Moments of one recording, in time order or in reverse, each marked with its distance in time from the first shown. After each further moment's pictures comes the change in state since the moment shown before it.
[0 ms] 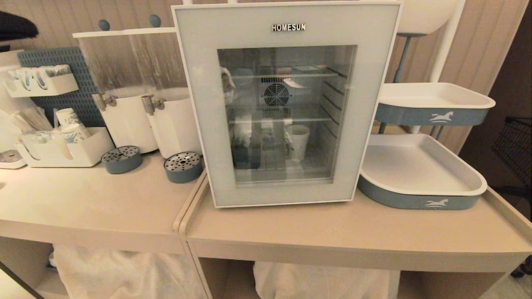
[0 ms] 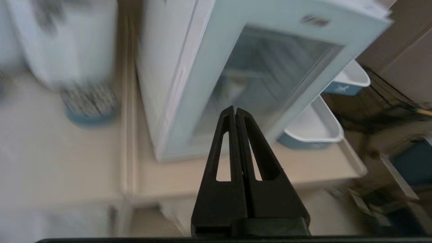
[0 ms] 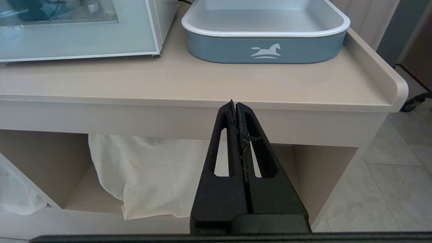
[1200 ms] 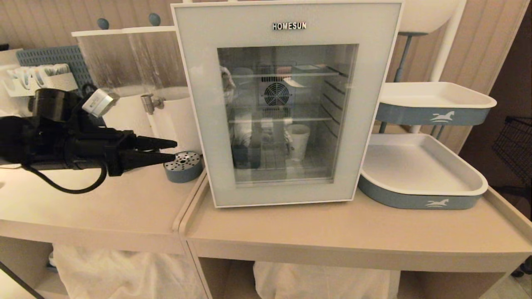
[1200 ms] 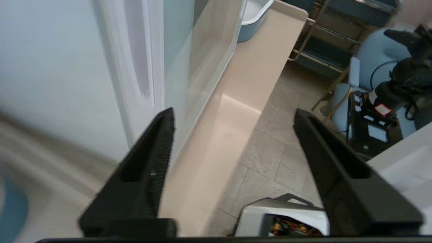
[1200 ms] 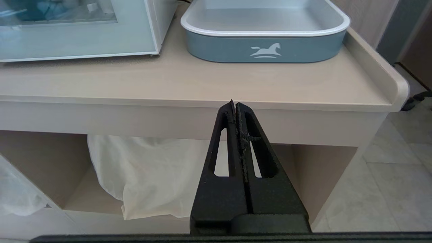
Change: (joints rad) left arm 0.337 0.592 0.374 -0.477 -1.133 0.913; right arm -0.001 0.000 0.000 0.000 0.000 0.003
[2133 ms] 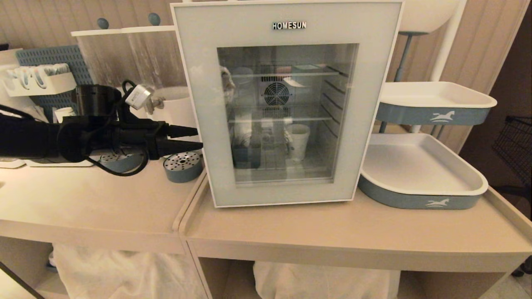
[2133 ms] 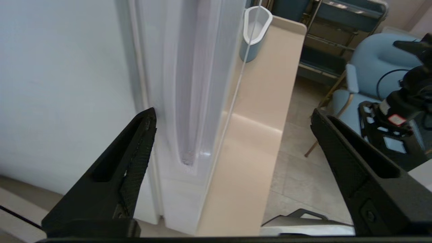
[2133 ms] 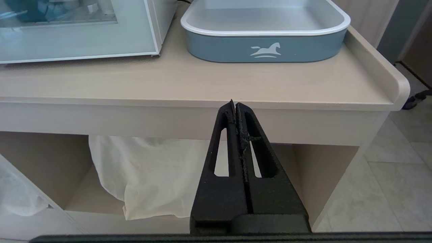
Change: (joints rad) left arm -0.100 0.159 -0.094 -0.325 0.004 -0.249; right arm 0.000 0.000 0.000 0.000 0.000 0.005
